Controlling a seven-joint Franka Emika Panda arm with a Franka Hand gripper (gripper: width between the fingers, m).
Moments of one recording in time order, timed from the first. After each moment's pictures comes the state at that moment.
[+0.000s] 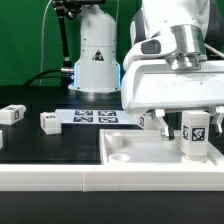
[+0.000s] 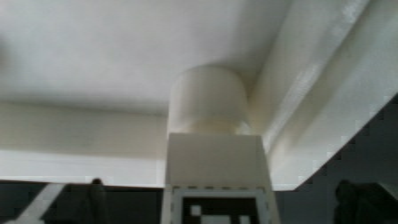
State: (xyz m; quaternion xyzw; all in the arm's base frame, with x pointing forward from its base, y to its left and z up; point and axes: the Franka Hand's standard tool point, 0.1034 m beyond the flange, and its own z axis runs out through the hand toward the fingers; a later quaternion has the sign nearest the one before) arm 0.608 0.111 0.057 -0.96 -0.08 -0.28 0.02
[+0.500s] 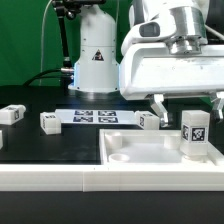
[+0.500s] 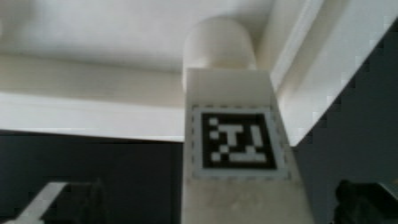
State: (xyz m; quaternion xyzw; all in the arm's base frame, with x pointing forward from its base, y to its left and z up) arm 0.613 0.106 0.081 -0.96 -0.08 -0.27 0.03
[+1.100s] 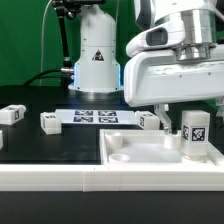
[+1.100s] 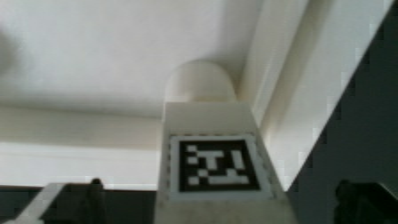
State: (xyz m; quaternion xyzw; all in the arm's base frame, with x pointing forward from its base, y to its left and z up) arm 0.619 0.114 0.073 -0.99 -0.08 -0.11 0.05
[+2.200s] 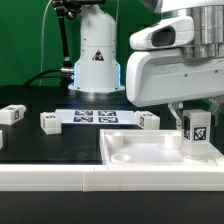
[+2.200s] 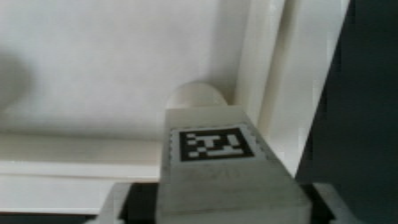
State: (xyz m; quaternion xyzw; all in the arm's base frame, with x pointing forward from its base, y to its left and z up) arm 0.619 0.113 0.077 -1.00 -0.07 -0.04 0.06
